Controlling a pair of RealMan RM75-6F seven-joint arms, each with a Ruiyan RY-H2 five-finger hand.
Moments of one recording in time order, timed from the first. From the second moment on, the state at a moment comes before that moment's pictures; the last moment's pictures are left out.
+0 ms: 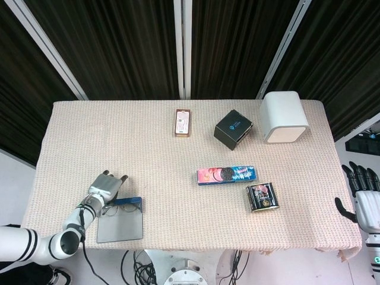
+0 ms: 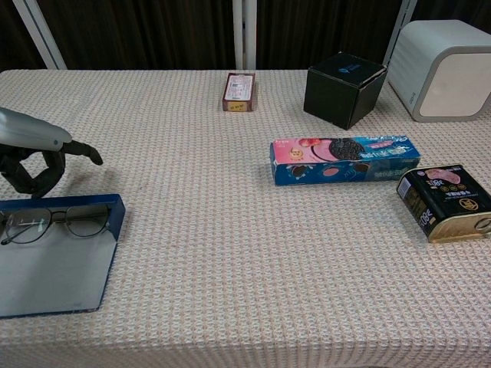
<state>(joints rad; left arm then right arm) -1.11 -1.18 0.14 -1.96 0.25 0.86 0.79 0.07 -1.12 0.08 -1.47 -1.48 1.47 0.11</state>
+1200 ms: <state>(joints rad) -0.88 -1.20 0.11 -1.95 0.66 0.93 0.49 0.06 -1.12 0.09 -1.46 -1.48 1.50 0.11</state>
